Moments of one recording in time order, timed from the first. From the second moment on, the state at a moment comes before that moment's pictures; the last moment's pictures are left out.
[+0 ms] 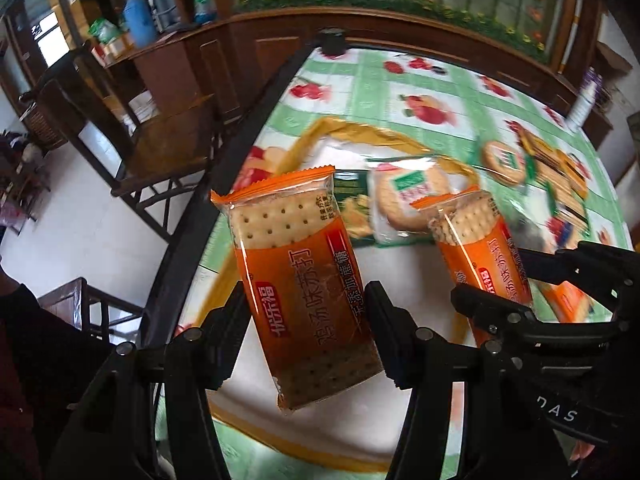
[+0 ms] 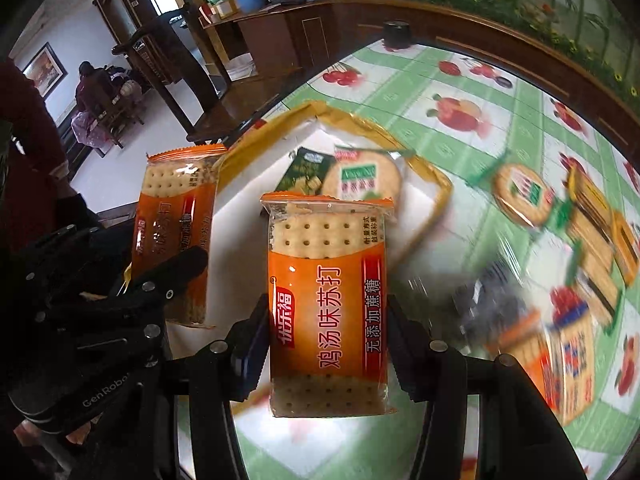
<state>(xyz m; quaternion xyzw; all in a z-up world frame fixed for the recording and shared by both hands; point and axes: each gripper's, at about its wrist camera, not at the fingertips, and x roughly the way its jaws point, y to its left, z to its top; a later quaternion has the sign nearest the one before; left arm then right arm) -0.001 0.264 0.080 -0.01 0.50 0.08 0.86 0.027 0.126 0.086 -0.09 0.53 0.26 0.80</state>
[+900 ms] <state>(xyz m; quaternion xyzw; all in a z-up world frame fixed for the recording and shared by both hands) 0.026 0.292 0.056 -0.04 0.55 0.10 0.83 0.069 0.160 0.046 -0.08 0.56 0.26 0.78</state>
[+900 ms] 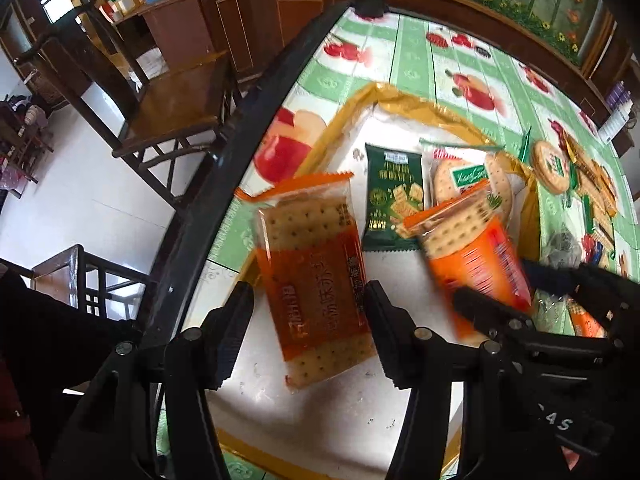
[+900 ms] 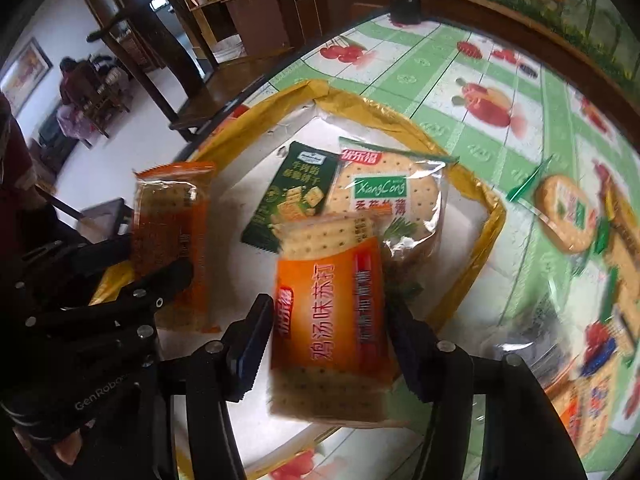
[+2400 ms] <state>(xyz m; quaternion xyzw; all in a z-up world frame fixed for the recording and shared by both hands) -0.008 0.065 0.043 -0.06 0.59 0.02 0.81 0.011 -0.148 0.066 0.00 0.54 0.13 0.83</state>
